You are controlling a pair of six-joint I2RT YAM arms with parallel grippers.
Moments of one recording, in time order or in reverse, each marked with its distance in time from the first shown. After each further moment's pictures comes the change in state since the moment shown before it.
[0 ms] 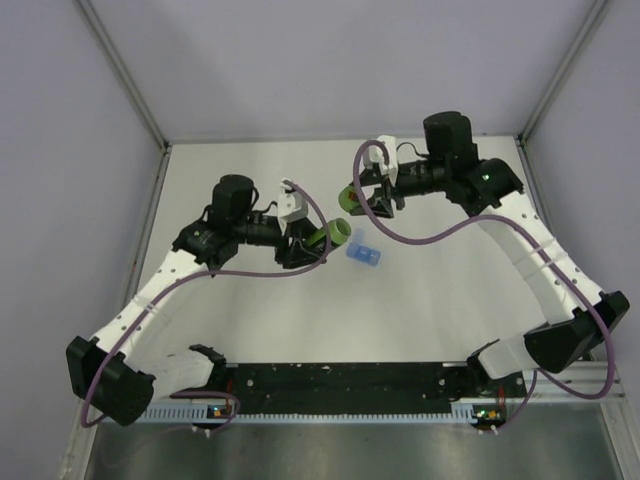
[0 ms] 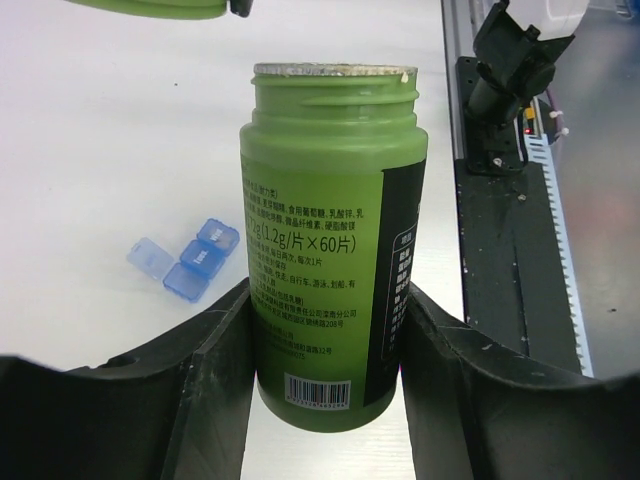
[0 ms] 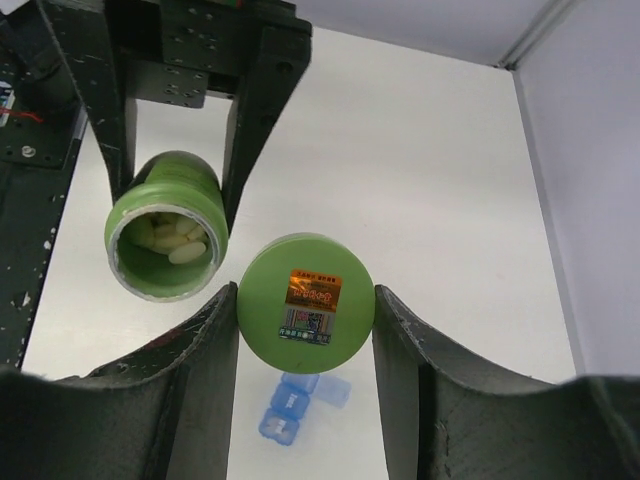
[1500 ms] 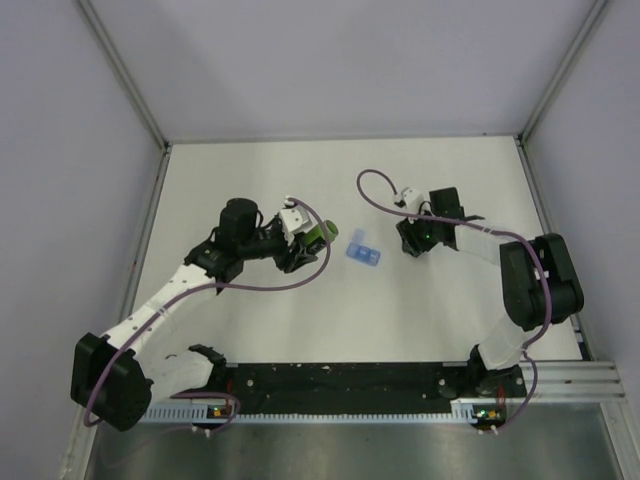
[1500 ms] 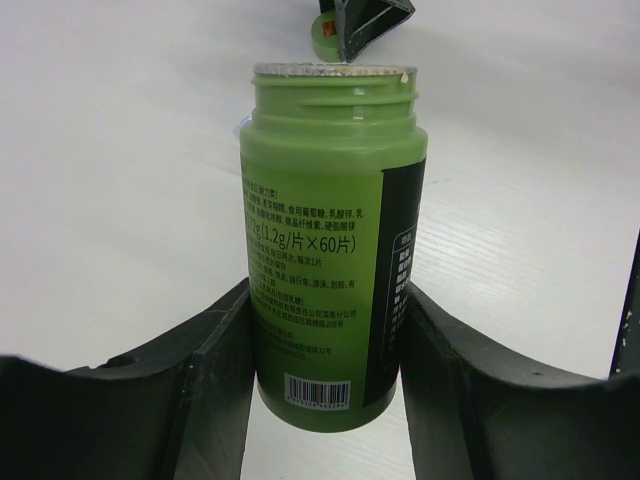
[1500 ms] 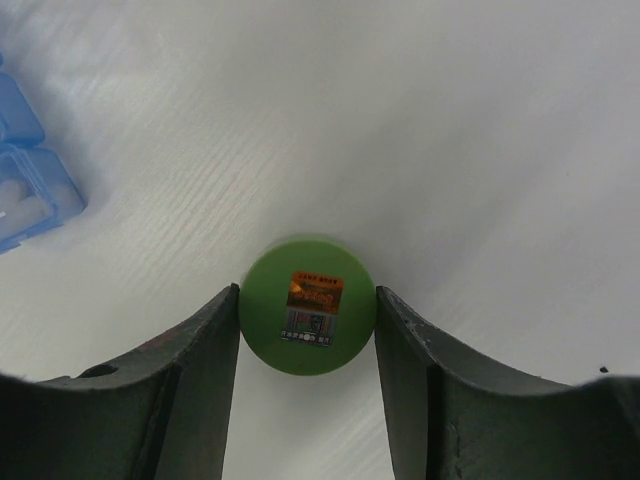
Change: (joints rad) left arm 0.000 -0.033 -0.259 0.223 -0.369 0.009; right arm -0.298 0.238 -0.761 0.607 0.612 0.336
